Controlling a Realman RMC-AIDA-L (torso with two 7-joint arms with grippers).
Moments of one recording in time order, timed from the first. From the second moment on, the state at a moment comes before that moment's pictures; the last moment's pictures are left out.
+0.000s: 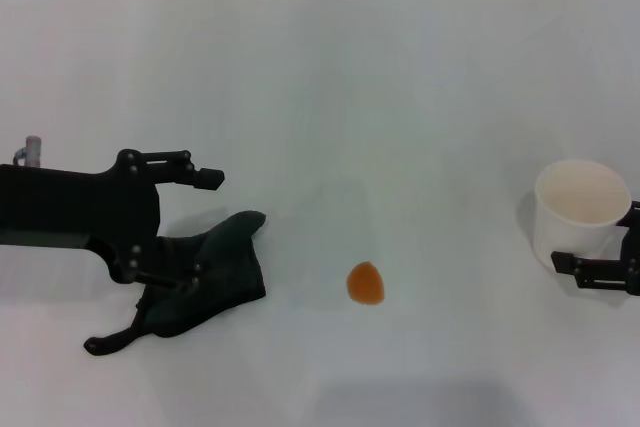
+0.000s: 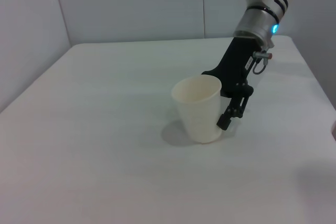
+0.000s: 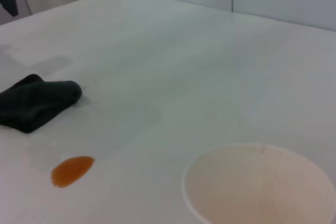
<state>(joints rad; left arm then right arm) -0.43 -2.07 0.88 1.07 2.08 1.80 -1.29 0.09 2.01 -1.17 -1.07 -1.82 -1.25 1.53</state>
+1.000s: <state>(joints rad) -0.43 -2.07 0.88 1.07 2.08 1.81 -1.29 0.13 2.01 -1.19 -1.06 -1.87 -1.28 1.58</state>
